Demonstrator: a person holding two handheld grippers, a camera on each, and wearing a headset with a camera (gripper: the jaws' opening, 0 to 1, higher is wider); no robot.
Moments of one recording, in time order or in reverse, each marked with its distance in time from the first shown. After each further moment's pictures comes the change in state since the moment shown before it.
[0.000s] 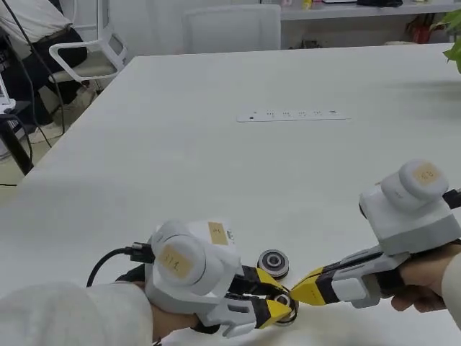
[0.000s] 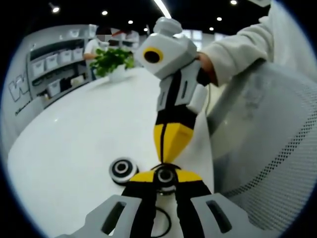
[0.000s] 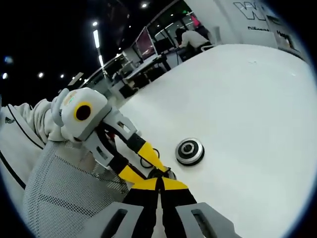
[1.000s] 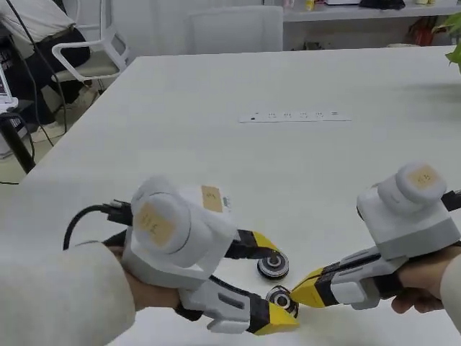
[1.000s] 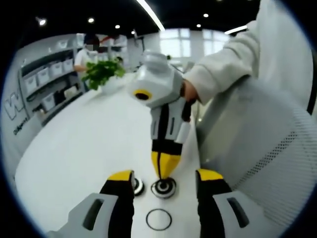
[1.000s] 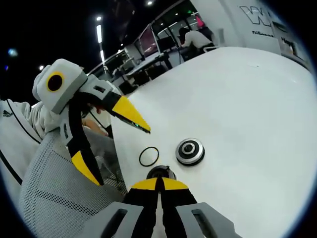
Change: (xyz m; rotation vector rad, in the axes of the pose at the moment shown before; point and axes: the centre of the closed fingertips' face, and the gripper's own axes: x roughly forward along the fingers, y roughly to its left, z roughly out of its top) left arm -0.051 -0.007 0.051 0.111 -0.004 -0.023; right arm 0.000 0.000 0.000 -0.035 0.012 -0.011
